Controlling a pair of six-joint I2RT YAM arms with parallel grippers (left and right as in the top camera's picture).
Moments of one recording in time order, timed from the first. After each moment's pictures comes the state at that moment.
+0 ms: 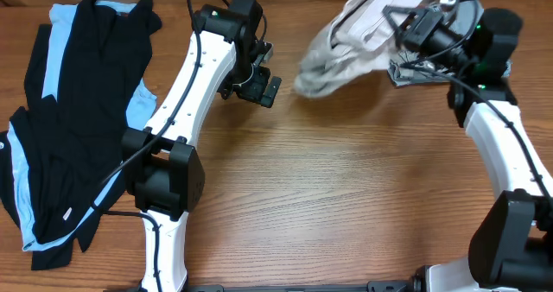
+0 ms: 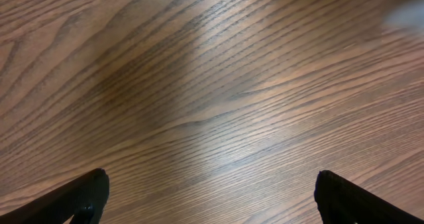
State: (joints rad) left arm -0.33 2.21 2.13 -1.41 0.12 0.02; right arm -0.12 1.68 1.25 0.31 -0.88 0.94
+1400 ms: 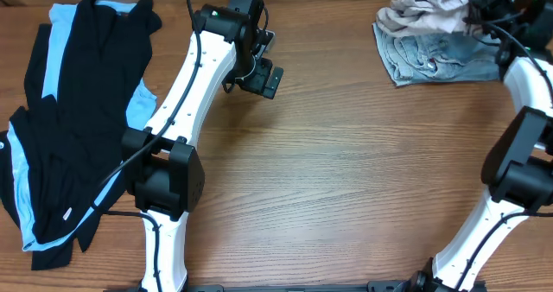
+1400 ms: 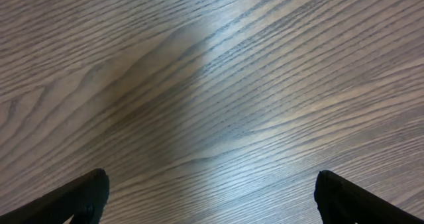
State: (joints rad) left arm -0.33 2.21 2.13 -1.30 0.10 0.02; right arm -0.39 2.25 1.79 0.16 -0.67 0.87
